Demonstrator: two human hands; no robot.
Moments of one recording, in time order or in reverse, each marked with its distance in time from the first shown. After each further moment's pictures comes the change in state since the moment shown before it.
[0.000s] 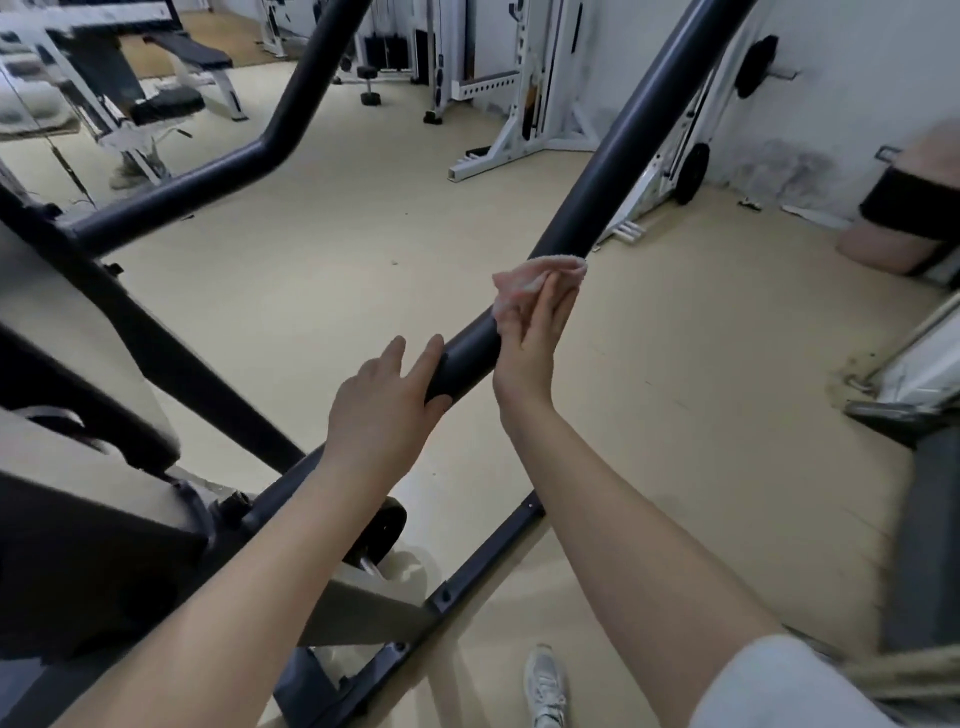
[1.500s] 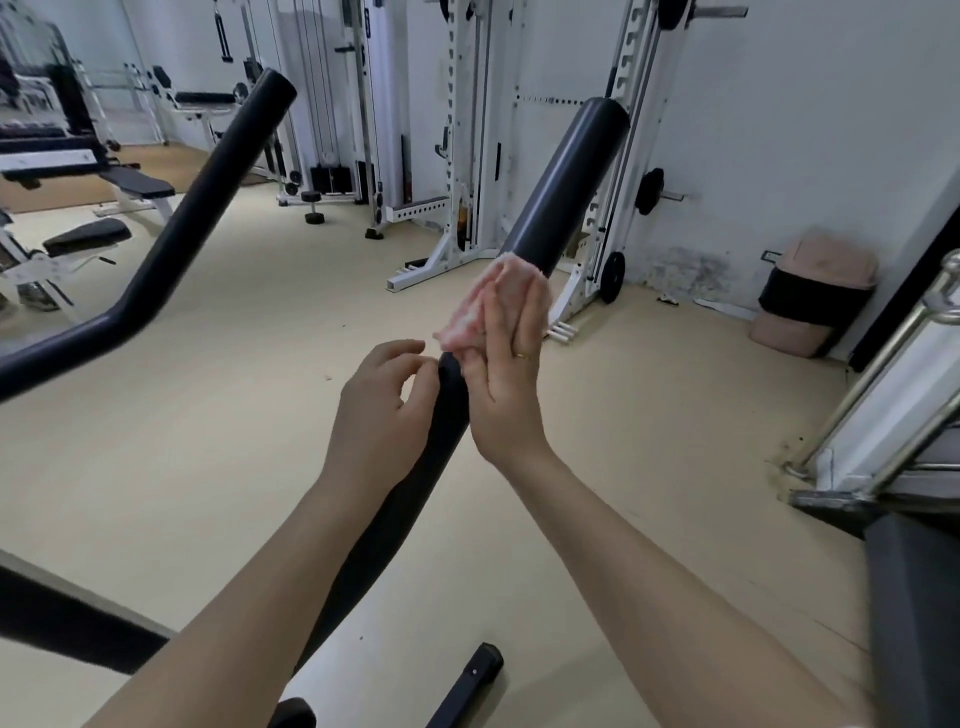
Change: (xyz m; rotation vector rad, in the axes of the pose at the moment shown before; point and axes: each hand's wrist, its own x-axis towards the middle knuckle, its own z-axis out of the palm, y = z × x) left_hand 0.189 0.132 -0.044 -0.855 0.313 0.030; right_hand 0.182 -0.040 -0.090 -0.282 -0.042 -0.598
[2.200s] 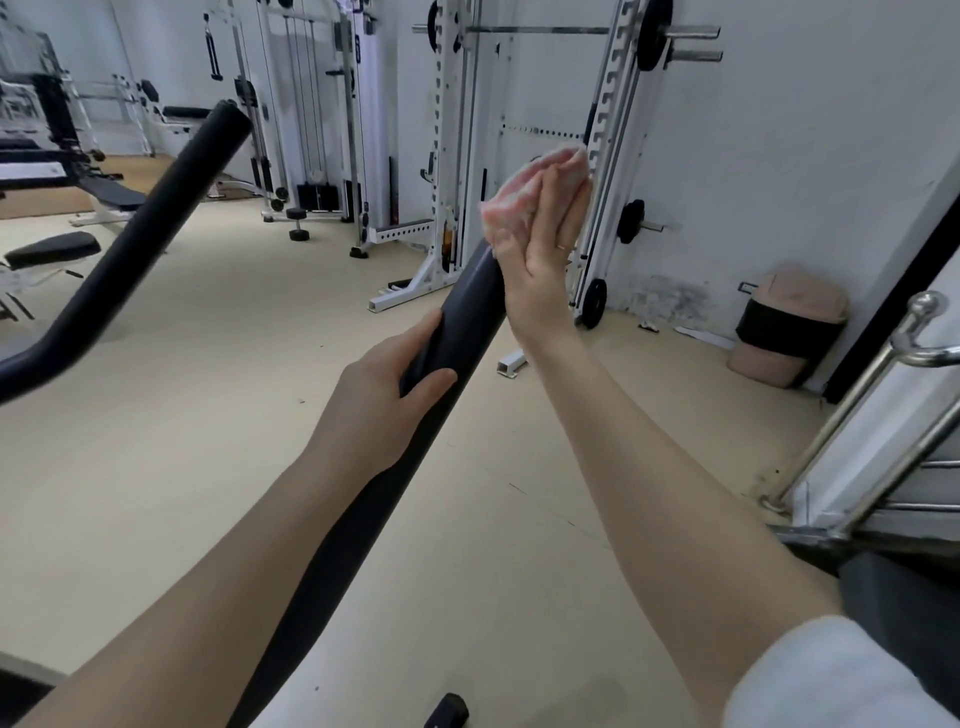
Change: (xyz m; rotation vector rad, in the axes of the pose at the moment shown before) left_hand 0.066 0.036 0.036 0.039 -0.172 0.130; right_hand 0.149 0.003 -0.075 0.045 0.081 0.083
